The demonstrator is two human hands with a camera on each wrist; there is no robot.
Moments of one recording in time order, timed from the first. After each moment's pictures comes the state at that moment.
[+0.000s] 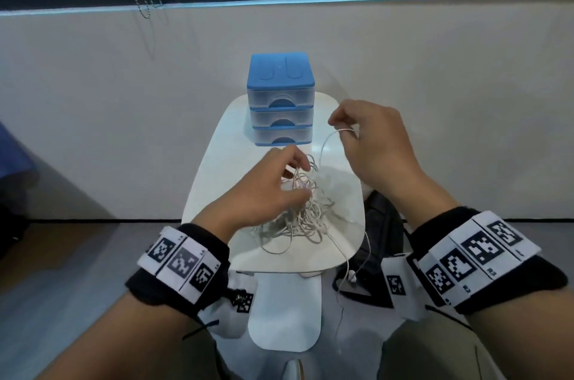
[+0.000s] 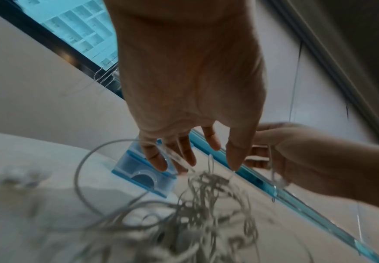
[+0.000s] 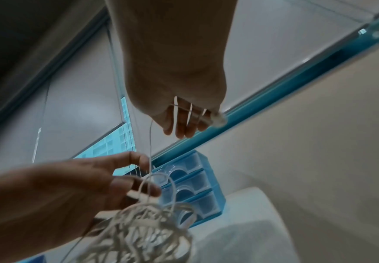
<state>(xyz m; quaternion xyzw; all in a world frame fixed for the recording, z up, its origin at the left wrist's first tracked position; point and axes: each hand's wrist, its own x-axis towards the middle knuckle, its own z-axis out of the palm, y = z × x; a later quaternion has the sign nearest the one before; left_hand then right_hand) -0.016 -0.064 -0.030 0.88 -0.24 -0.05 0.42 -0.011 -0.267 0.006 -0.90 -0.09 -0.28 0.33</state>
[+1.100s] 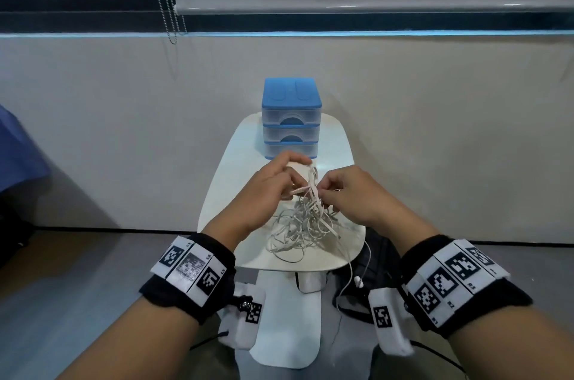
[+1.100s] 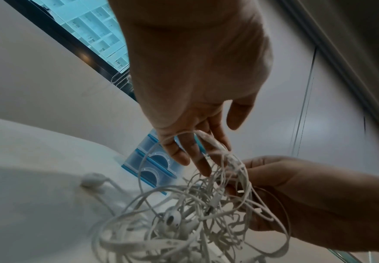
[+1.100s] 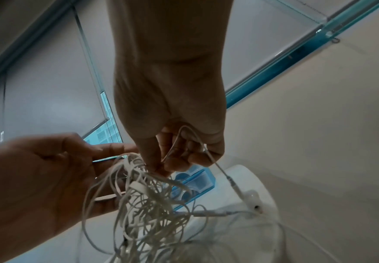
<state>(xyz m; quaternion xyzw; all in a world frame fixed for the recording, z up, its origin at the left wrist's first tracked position) -0.047 -0.056 -0.014 0.78 -0.17 -0.05 0.60 -0.037 -0.250 -0.026 -0.90 -0.07 0.01 0.43</state>
